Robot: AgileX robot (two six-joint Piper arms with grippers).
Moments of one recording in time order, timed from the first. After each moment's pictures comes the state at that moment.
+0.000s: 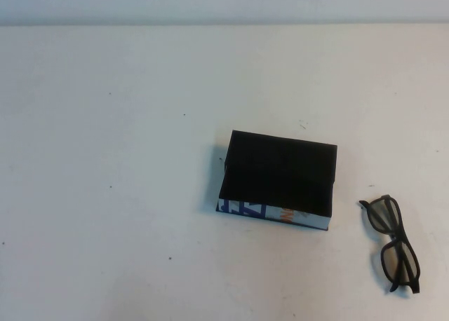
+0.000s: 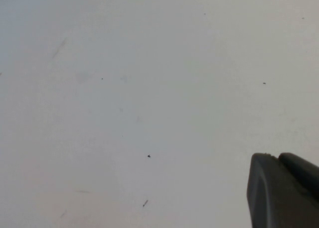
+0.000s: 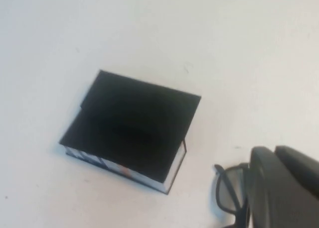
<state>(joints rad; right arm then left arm) 0.16 0.75 -0.79 0.32 0.66 -0.11 -0.06 -0.02 0.02 -0.01 0.36 0.08</state>
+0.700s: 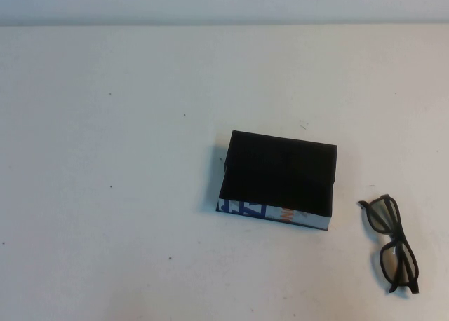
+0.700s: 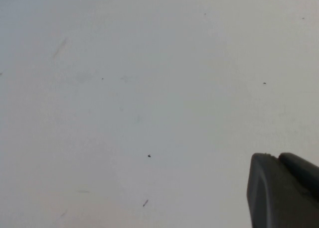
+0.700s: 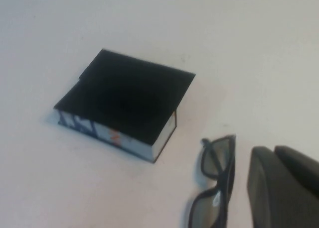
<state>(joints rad) 0.16 0.35 -0.48 0.31 0.64 -0.17 -0.06 -0.02 0.02 -0.01 0.36 0.08</state>
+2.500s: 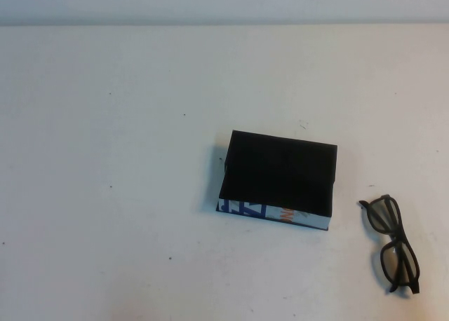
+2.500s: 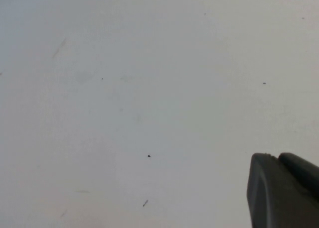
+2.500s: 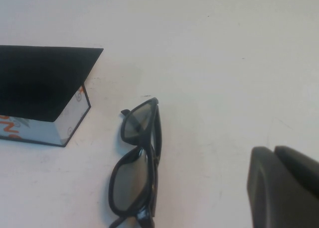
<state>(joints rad) 0.06 0.02 0.03 0.17 0.31 -0.01 -0.06 -0.02 0.02 -0.01 0.36 0.08</state>
